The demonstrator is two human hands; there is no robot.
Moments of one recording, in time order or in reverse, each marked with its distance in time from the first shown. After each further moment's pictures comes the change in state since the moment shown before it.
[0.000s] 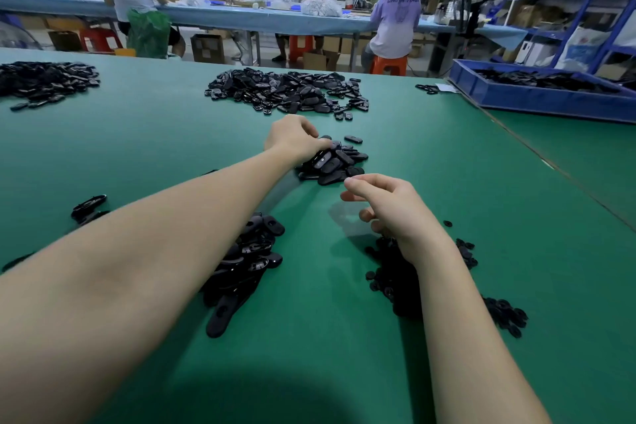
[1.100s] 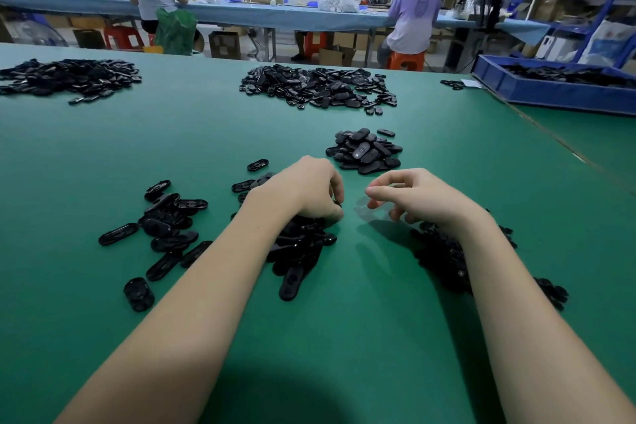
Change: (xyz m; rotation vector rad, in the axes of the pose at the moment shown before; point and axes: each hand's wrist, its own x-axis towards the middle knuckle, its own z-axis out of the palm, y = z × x) left_hand -0.115 -0.030 -0.074 0.444 -0.458 0.263; right_hand -0.010 -0.017 0.015 -0.433 -0.230 -0.055
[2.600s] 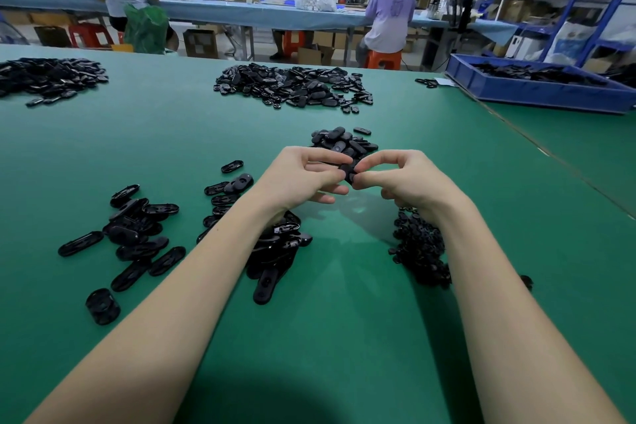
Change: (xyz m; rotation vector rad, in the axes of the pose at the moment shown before) left_hand -0.003 0.017 0.013 -1.061 0.085 0.077; right_hand -0.008 -0.009 -0.014 0.138 0.209 0.015
